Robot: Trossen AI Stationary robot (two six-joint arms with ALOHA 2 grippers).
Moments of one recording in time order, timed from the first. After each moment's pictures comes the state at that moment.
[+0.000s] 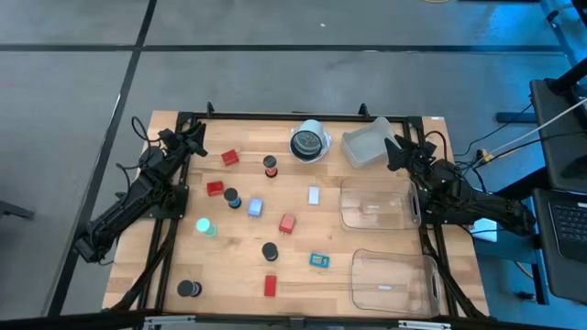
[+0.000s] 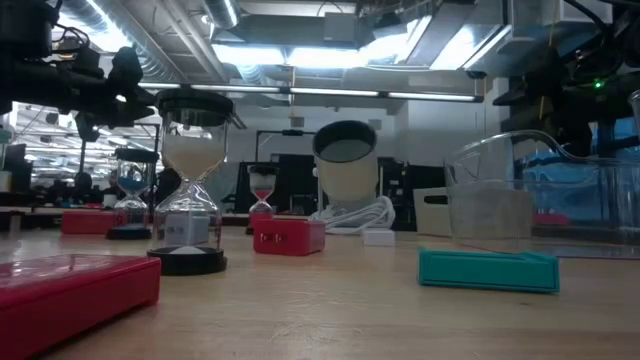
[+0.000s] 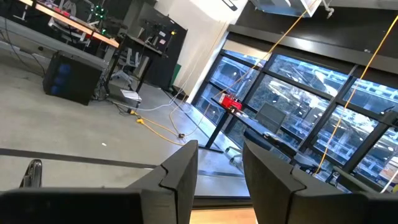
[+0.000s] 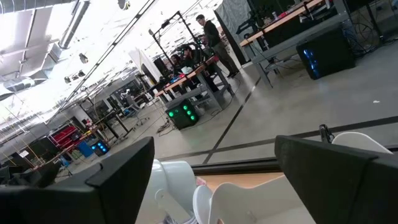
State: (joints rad) left arm 0.87 0.00 0.01 0.13 -0.19 -0.51; right arm -0.29 0.00 0.02 0.07 0.64 0.54
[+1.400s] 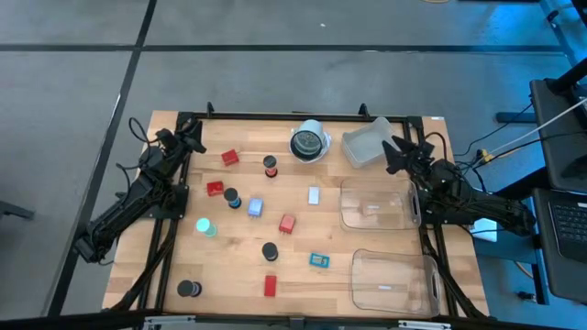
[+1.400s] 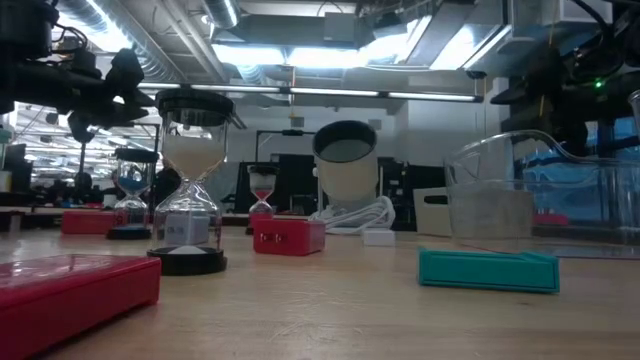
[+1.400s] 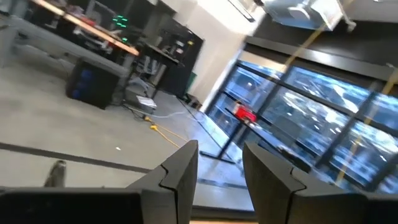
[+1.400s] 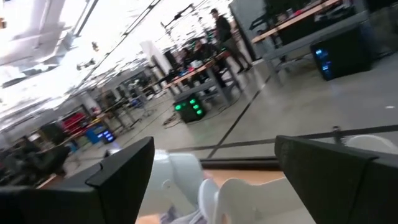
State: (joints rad) left arm 0.87 0.00 0.01 0.14 -0.26 -0.52; right arm -0.29 0.00 0.02 0.07 0.56 0.49
